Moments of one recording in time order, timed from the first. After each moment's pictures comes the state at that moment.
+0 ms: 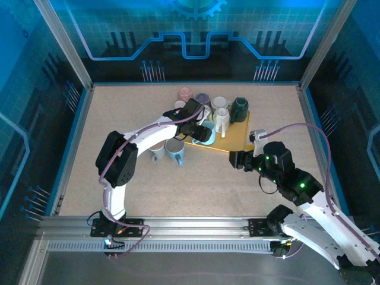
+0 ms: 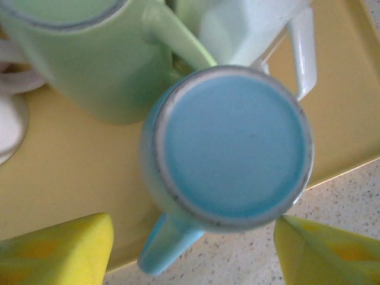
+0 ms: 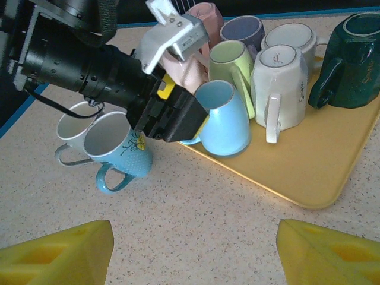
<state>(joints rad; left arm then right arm) -0.61 1.98 1.55 -0.53 0.06 -0.12 0.62 0.66 0.76 -0.59 0.06 0.37</state>
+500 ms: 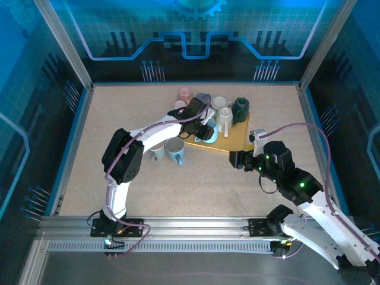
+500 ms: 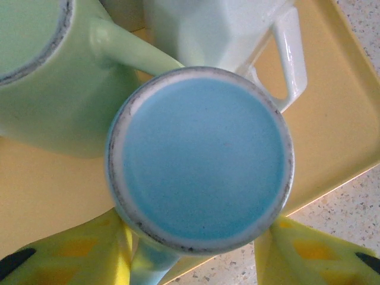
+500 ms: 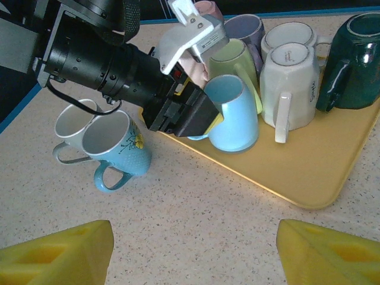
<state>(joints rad) -0.61 2.04 1.60 -0.51 0.10 -0.07 0.61 0.66 0.76 -0.59 0.05 0.36</state>
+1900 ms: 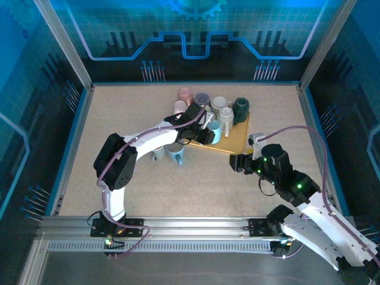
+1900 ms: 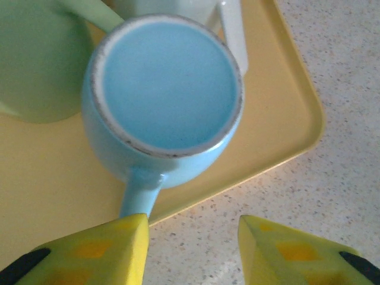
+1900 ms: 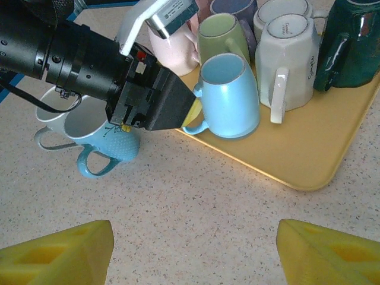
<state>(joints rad) -0.65 1.93 1.45 -0.42 0.15 -0.23 0.60 0.64 0.70 -0.59 0.05 0.36</state>
